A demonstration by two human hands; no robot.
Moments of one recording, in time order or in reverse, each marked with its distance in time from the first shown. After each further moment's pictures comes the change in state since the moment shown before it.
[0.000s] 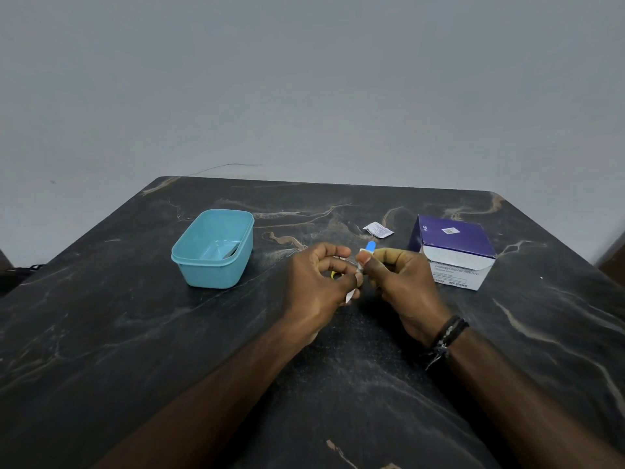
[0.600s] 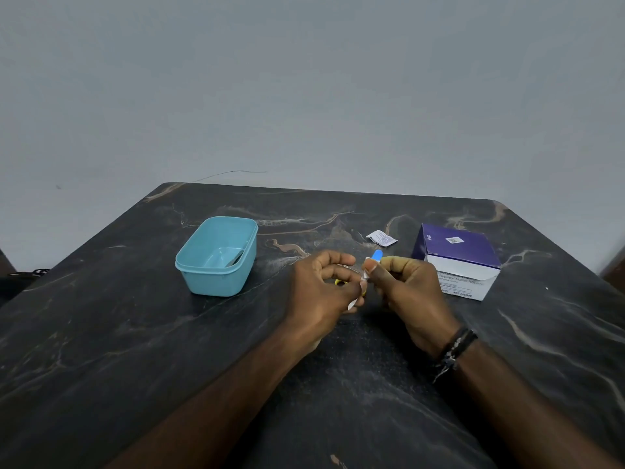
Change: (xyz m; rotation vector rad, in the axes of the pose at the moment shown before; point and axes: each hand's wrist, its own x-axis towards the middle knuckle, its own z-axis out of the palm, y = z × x) left_hand -0.001 0.008 -0.002 -0.040 -0.027 -0.035; right_hand 0.002 0.002 -0.003 -0.012 -0.002 -0.026
